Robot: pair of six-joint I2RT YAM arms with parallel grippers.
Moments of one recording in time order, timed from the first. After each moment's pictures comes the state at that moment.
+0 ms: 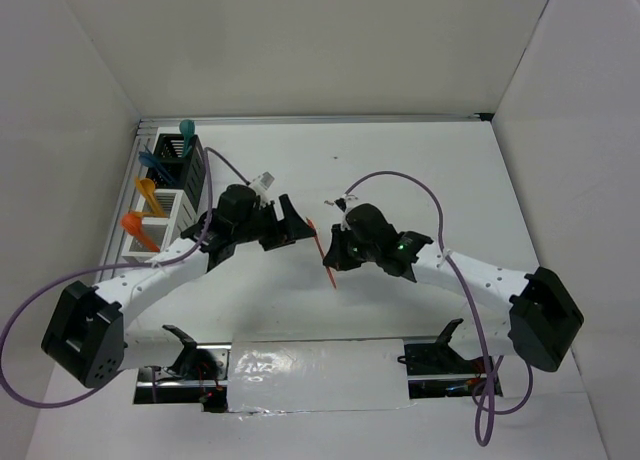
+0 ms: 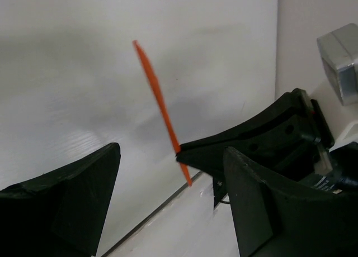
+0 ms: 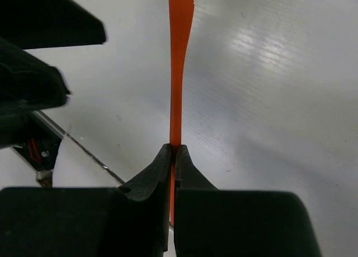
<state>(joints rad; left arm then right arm) -0.52 1.23 0.75 -0.10 0.35 -0.87 0.81 1.28 0.77 -0.22 -0.09 0.58</state>
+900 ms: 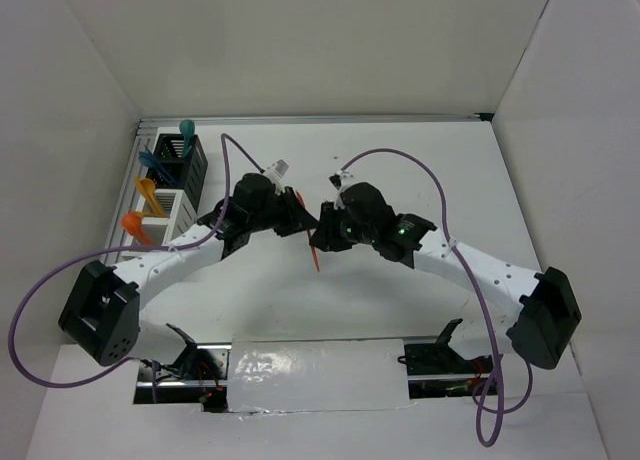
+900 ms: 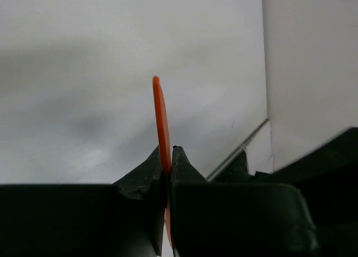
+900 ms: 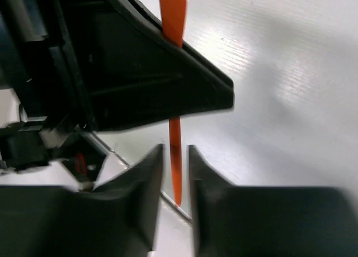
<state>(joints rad) -0.59 1.39 0.91 -0.02 0.30 -0.90 0.82 1.28 0.97 -0.29 -0.10 0.61</state>
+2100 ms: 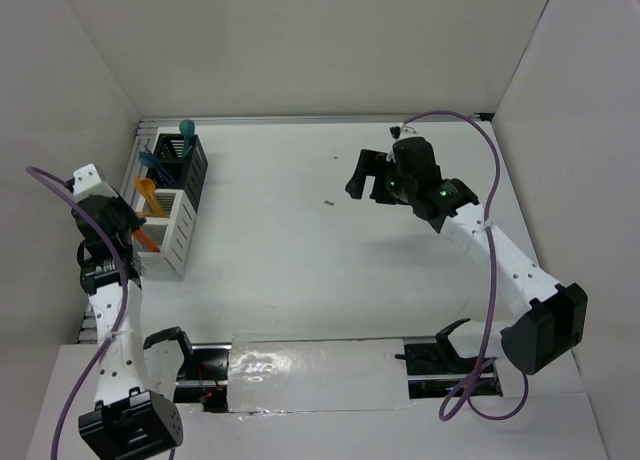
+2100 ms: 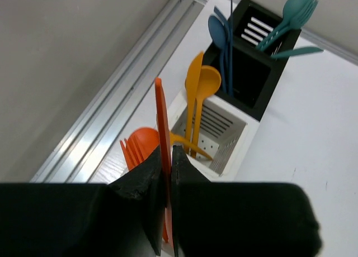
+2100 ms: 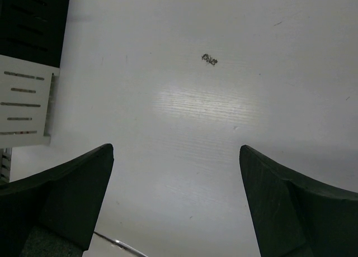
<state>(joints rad) 0.40 0.80 0.77 -0.26 -0.07 -0.19 0.47 1.28 1.20 -0.51 0.00 0.52</state>
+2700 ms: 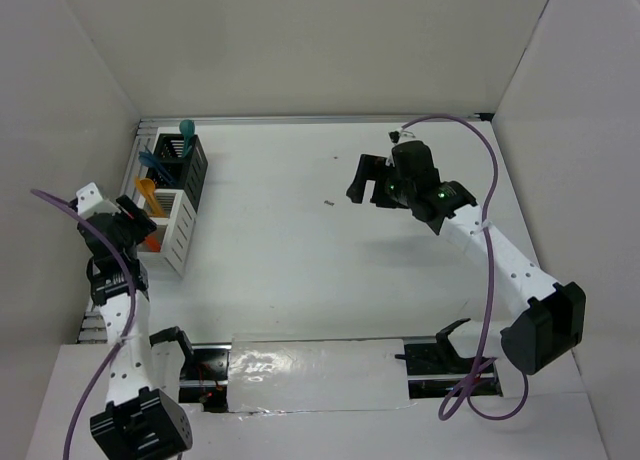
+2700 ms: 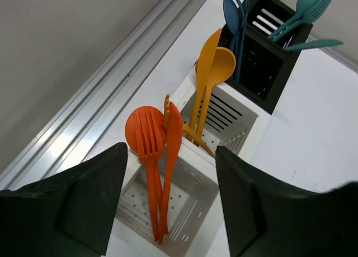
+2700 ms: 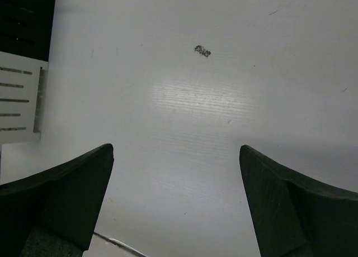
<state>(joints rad) 0.45 0.73 0.56 -0.11 -0.02 -0.27 0.46 1.28 1.17 -0.51 -0.01 0.51</state>
